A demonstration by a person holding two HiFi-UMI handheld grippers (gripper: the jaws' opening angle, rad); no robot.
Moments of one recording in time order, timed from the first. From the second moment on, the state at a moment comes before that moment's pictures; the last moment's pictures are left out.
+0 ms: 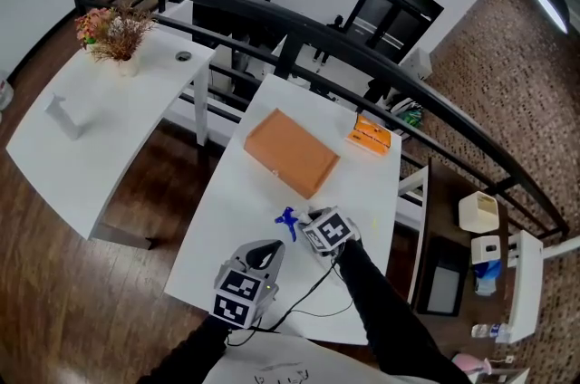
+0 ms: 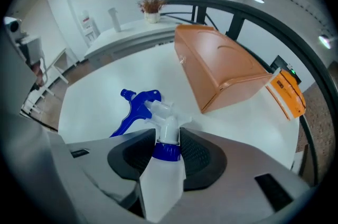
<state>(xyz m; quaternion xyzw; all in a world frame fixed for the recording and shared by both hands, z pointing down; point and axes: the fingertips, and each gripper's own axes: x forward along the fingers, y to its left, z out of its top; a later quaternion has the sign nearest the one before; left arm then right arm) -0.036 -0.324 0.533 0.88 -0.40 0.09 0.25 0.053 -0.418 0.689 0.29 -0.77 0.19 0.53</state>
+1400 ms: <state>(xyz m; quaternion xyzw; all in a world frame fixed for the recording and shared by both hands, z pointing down) 0.116 -0.240 0.366 0.95 -0.29 0.08 0.06 0.217 -0.274 0.348 0.57 -0.82 0.04 -0.04</state>
